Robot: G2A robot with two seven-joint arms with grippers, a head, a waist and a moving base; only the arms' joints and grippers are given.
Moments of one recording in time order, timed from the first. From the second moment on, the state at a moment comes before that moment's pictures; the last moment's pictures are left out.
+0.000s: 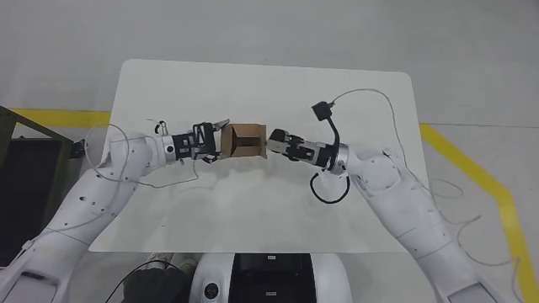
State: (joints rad) left arm 1.12 -0.82 -1.06 -1.39 1.78 -0.73 0.53; right arm -1.04 -1.24 0.94 -1.38 0.07 -0.56 0.73
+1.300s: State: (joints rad) left arm 1.09 -0.84 -1.05 -1.42 1.80 -0.72 0.41; right arm -1.02 -1.26 0.84 -1.62 -0.39 -0.15 0.63
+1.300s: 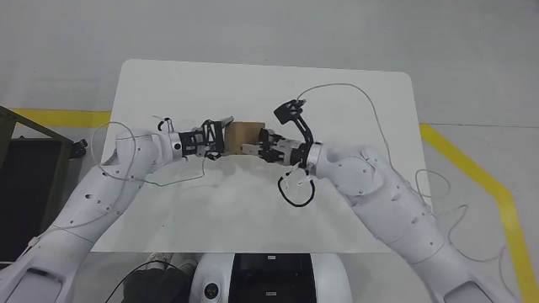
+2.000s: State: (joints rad) left arm 1.10 -0.85 -1.05 -1.44 1.79 -0.72 0.37; right arm -1.05 -1.26 0.86 -1.68 -0.49 -0.02 0.66
